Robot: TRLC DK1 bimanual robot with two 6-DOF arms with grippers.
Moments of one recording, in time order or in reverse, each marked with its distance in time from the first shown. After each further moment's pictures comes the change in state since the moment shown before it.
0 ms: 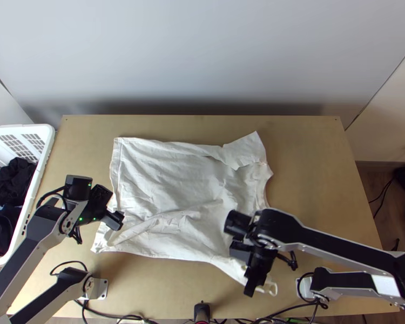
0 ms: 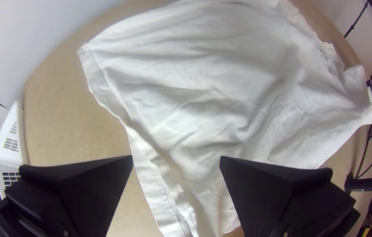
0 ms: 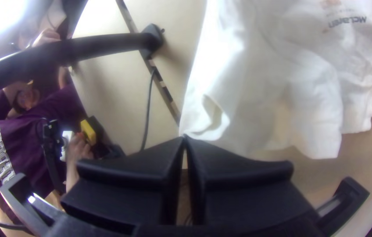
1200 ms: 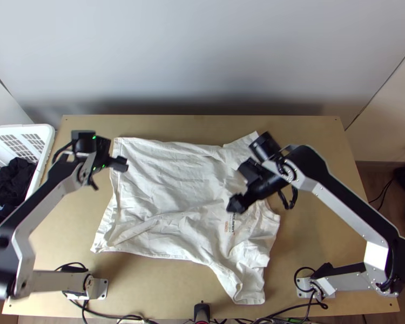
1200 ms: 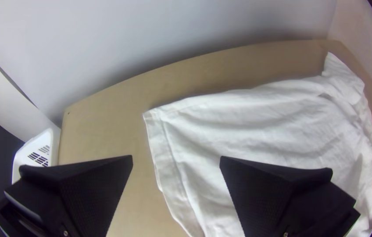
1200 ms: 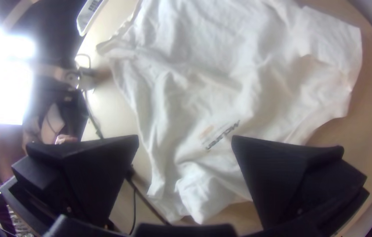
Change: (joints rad) left arm 0.100 0.502 0.305 0.471 -0.141 -0.117; right arm -0.508 0.127 0.320 0.225 0.029 -0.021
